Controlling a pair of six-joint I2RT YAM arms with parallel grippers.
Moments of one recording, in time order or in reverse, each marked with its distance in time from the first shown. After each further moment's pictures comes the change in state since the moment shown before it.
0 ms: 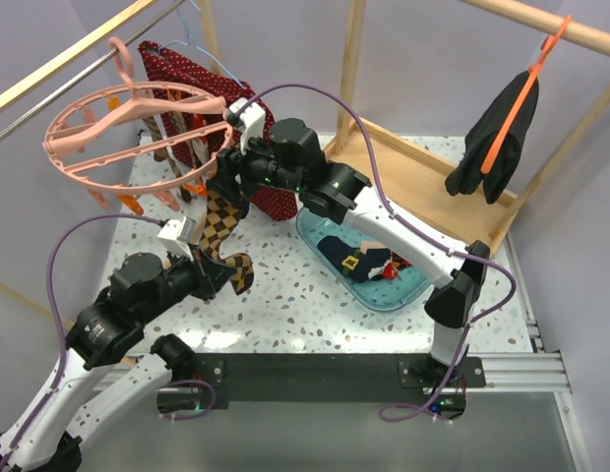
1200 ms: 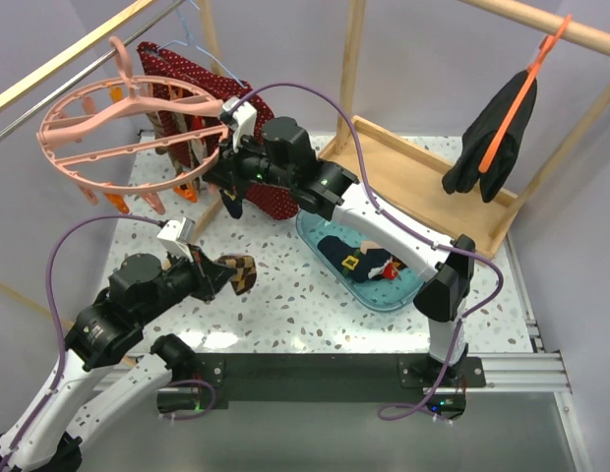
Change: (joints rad) left arm 0.000 -0.008 0.000 -0.001 0.009 0.001; right arm -0.013 0.079 0.040 0.070 -0.063 0.017
